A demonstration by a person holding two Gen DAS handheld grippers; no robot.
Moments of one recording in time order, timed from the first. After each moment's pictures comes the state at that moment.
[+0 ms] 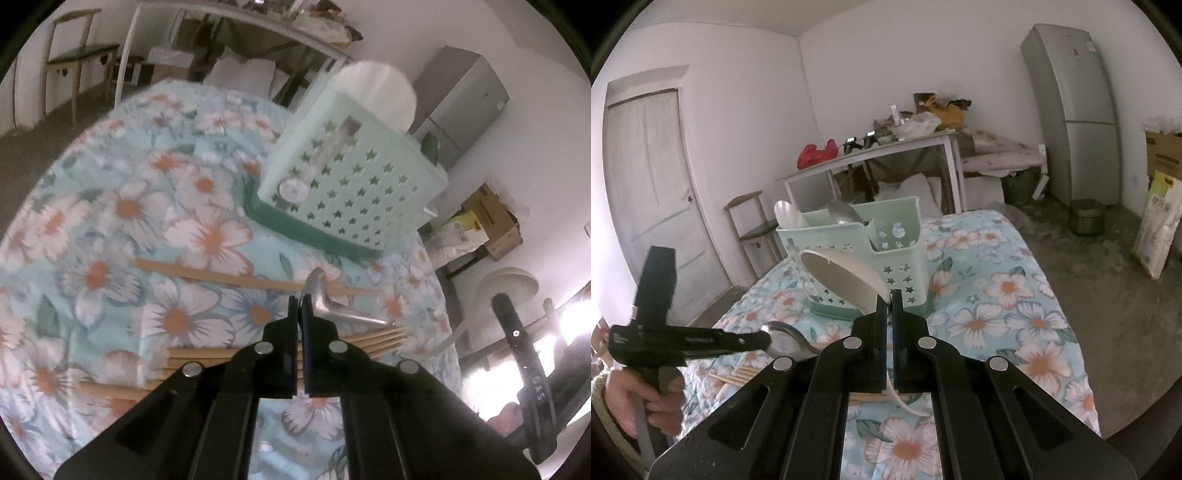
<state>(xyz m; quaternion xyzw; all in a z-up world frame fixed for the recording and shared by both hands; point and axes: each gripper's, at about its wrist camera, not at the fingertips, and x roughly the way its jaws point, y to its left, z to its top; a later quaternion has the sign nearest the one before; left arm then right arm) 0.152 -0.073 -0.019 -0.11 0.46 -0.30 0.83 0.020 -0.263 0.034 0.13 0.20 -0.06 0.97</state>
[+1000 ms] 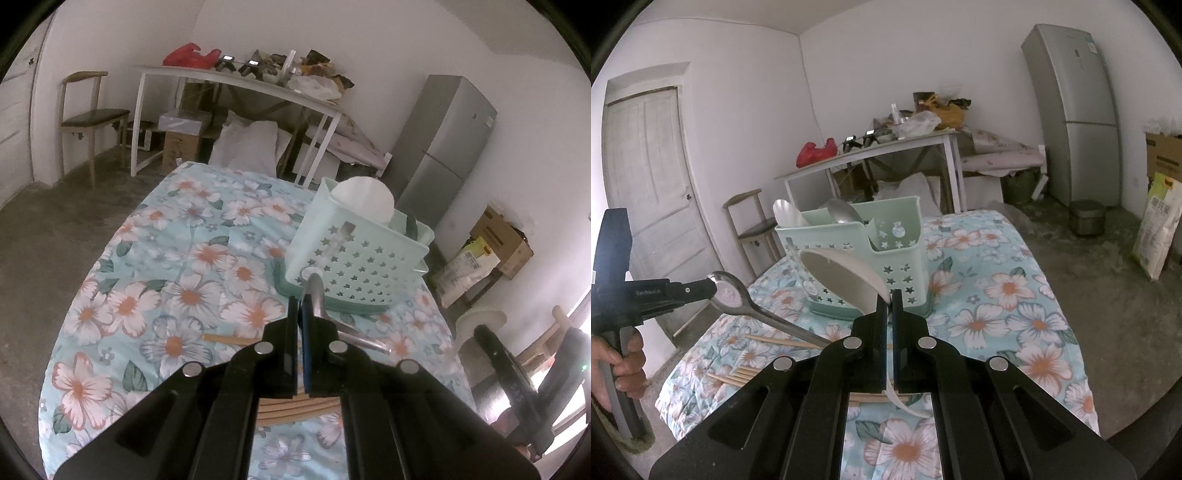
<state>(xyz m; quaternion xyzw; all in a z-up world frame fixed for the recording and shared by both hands) 0.141 -0.025 0.040 -0.08 0.36 -0.28 0.89 0.019 -0.264 0.034 0.13 0.20 -0.06 0.97</state>
